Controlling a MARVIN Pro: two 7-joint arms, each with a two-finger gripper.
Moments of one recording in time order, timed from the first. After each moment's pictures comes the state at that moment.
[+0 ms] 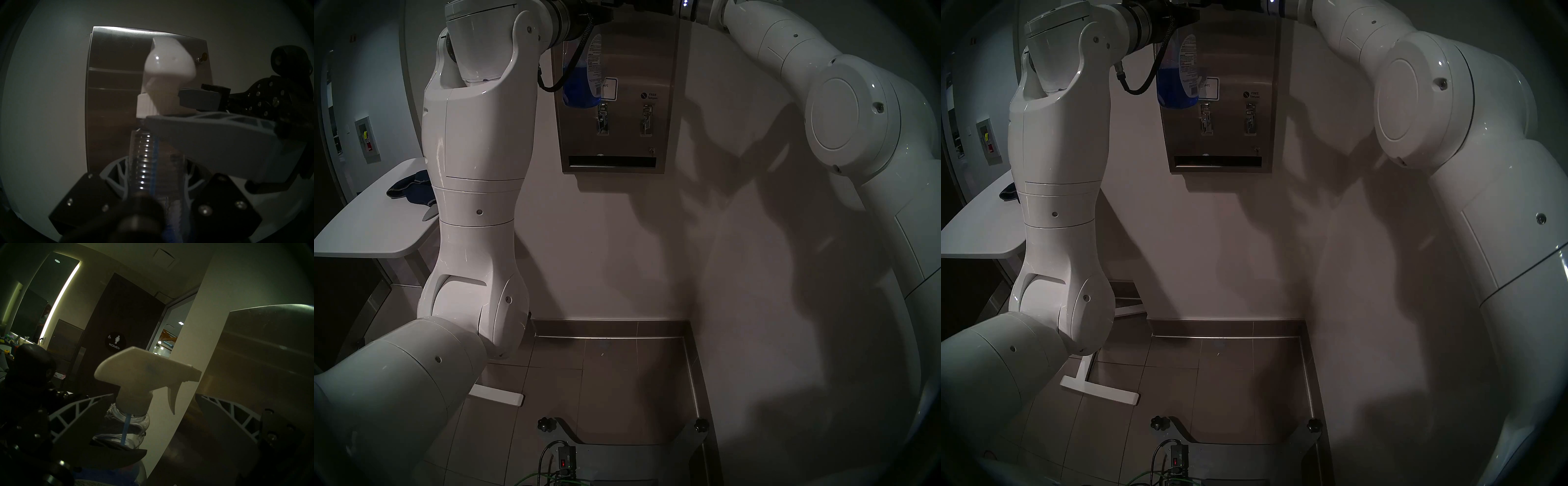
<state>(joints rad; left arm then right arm) 0.55 -1.54 -1.45 -1.80 -0.20 0.97 -0.02 0.32 -1.59 1.46 -0.11 0.13 -0.03 1.20</state>
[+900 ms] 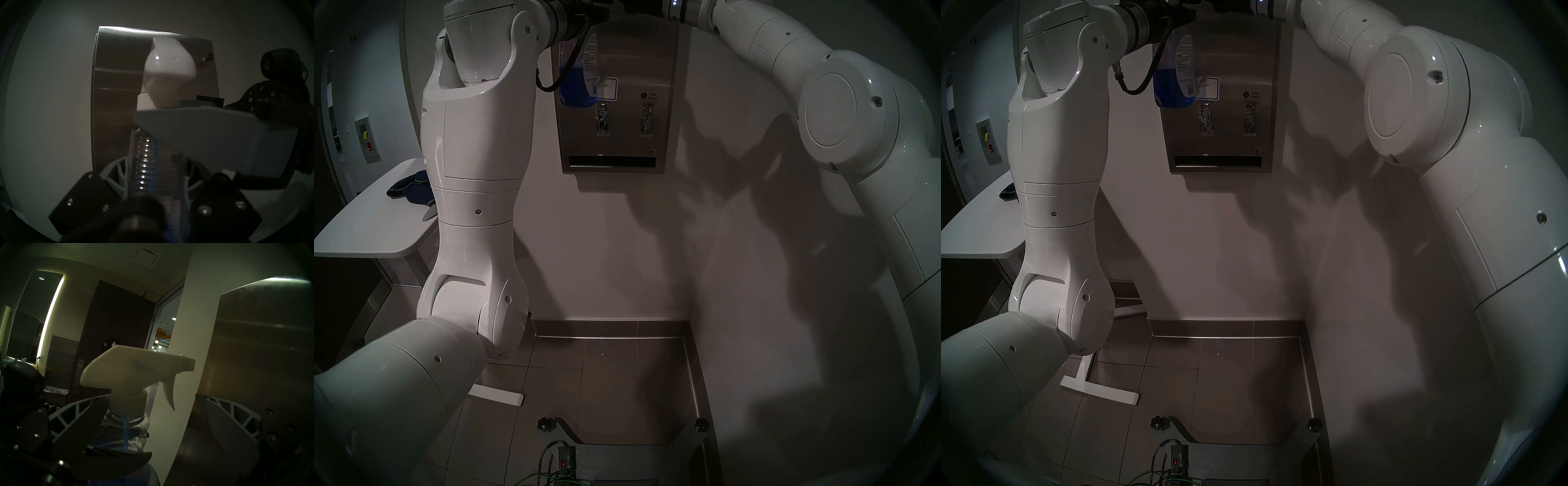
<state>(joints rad) 0.55 -1.53 -1.45 -1.80 -0.20 0.97 0.00 0.32 -1.62 1.51 -0.09 0.15 0.10 1.14</state>
